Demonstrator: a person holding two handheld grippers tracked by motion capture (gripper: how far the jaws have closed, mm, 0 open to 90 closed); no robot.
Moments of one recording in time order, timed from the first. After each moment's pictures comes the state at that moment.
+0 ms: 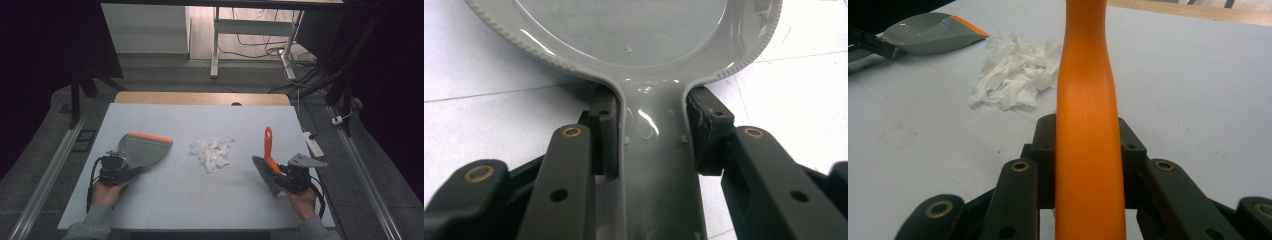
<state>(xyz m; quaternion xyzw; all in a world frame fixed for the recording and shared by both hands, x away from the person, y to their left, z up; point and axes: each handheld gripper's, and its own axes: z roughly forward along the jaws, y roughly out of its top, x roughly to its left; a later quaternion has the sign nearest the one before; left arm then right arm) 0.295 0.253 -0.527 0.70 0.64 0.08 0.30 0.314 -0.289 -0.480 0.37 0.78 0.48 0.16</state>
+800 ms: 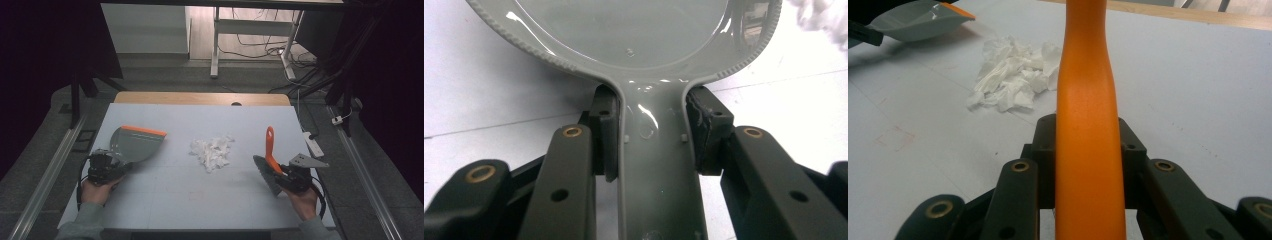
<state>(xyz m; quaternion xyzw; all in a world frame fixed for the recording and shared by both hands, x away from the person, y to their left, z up) 0.288 0.282 -0.517 0.69 0.62 0.11 0.35 0.312 -0.291 -0.478 0.37 0.78 0.48 0.17</state>
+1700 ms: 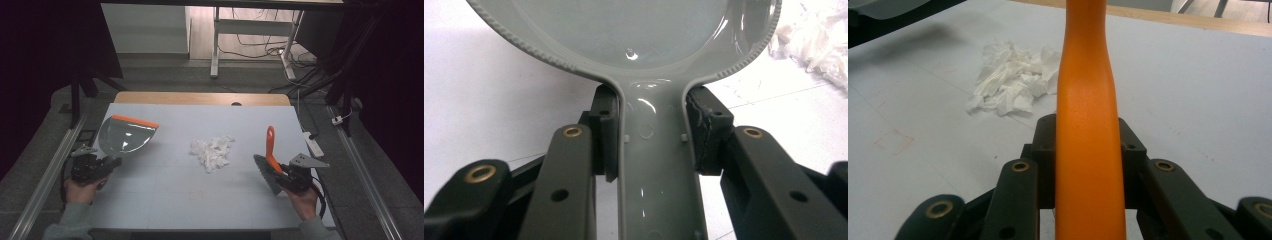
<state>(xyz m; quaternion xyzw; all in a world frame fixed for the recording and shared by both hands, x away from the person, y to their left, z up) 0.273 0.310 -0.497 0.70 0.58 0.15 0.40 0.312 -0.291 -0.477 0.37 0.77 0.49 0.18</state>
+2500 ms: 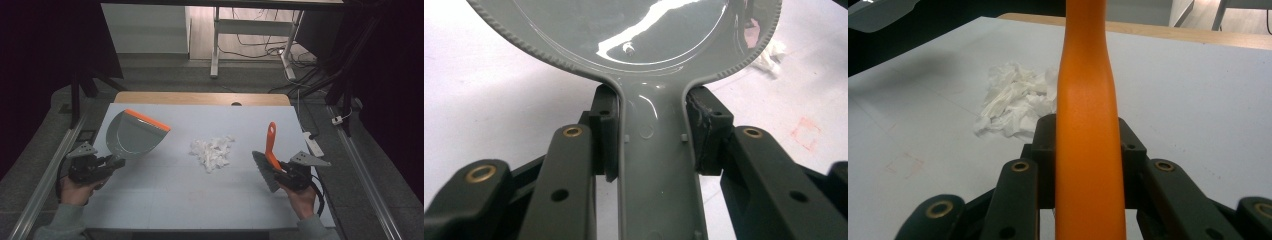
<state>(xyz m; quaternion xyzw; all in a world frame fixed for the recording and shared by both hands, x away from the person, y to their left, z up) 0.264 0.302 -0.473 0.75 0.48 0.14 0.43 0.312 -0.286 -0.469 0.38 0.76 0.51 0.17</state>
